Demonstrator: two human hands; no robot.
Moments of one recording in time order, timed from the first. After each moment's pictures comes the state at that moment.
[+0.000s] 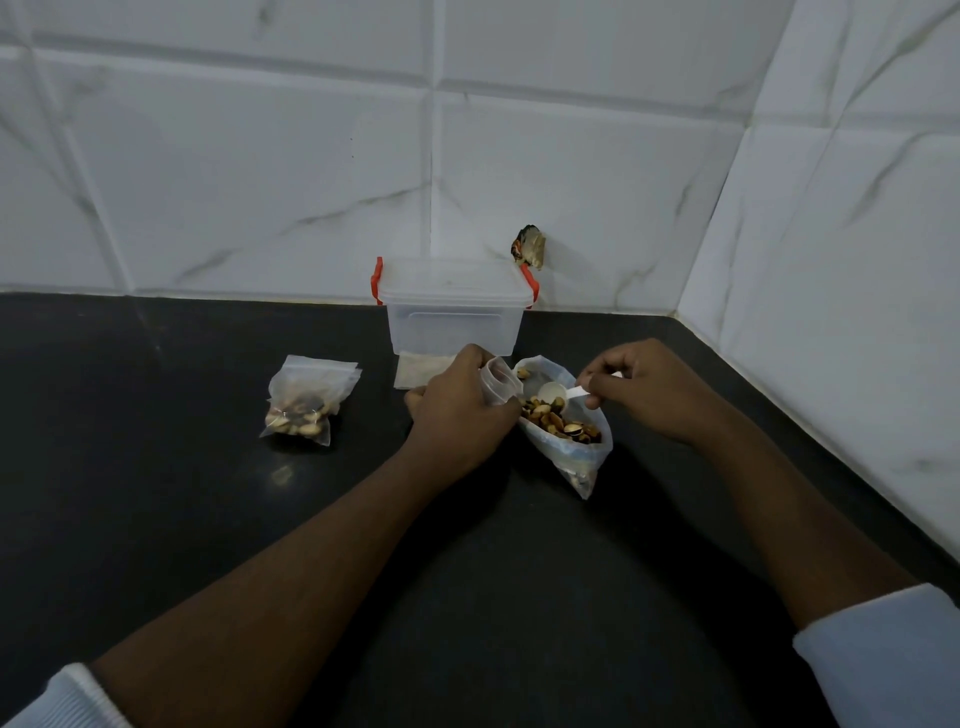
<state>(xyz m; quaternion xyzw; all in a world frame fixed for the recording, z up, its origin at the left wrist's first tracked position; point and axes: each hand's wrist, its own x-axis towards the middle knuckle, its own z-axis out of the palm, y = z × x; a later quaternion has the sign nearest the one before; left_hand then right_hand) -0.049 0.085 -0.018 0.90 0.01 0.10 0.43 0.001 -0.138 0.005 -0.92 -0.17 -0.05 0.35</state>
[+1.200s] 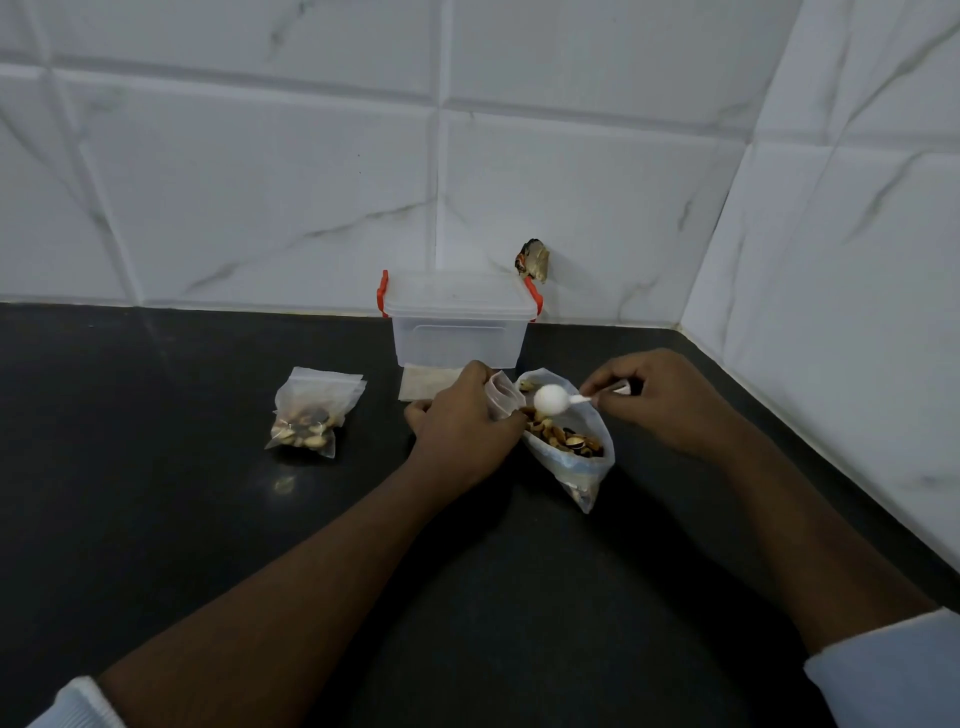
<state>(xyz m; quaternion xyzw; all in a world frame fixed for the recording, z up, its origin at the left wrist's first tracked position) -0.047 0.086 -0.021 0.91 0.01 0.10 0.41 -0.007 -0.143 0.014 -0.92 -0.24 -0.10 0.29</state>
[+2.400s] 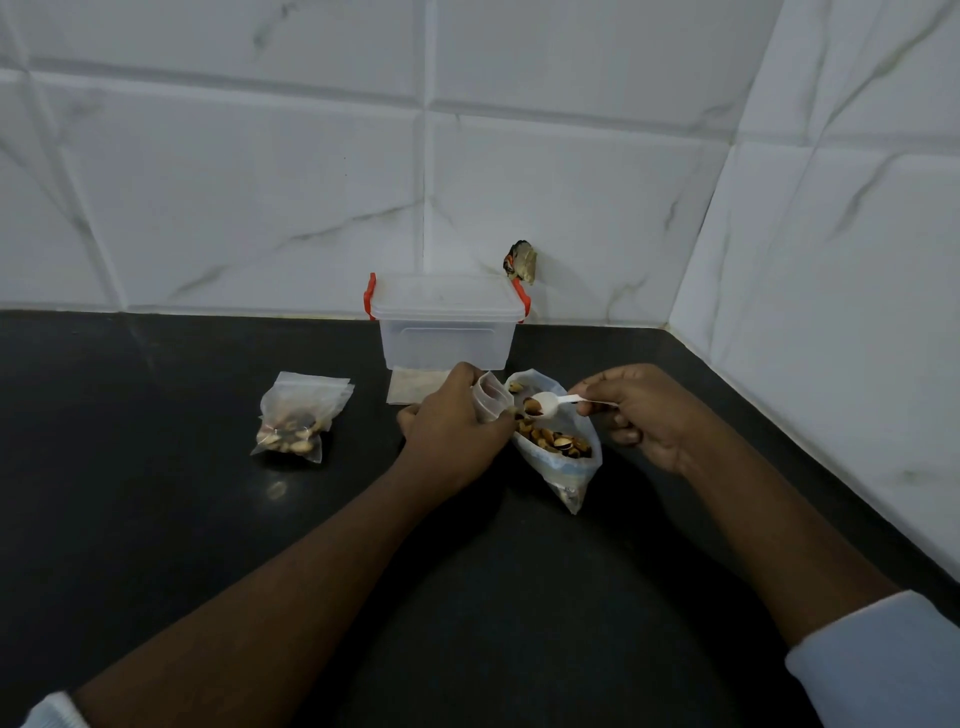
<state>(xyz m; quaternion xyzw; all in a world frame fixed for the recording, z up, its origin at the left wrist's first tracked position) -0.045 0.085 -0.022 0.90 0.00 0.09 0.43 0.000 -0.132 0.001 -0.78 0.01 0.08 0.62</state>
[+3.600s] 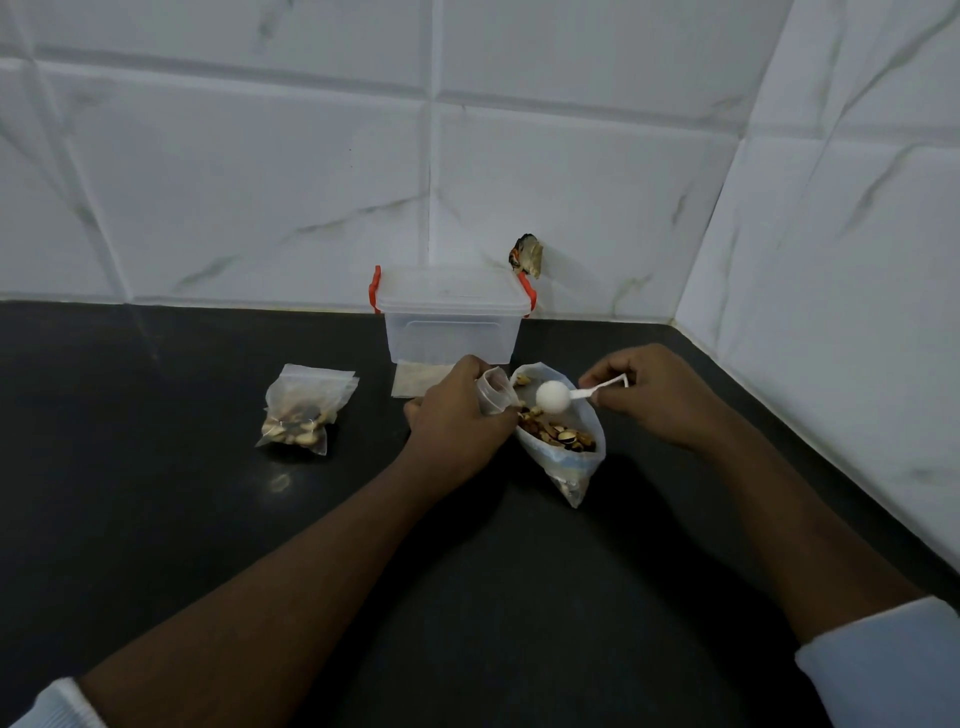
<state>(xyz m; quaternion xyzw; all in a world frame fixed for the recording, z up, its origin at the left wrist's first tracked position) -0.048 0.087 -0.021 0.88 -0.01 0.08 0.46 -0.003 -0.142 0.012 -0.94 -0.16 -0.08 0.30</state>
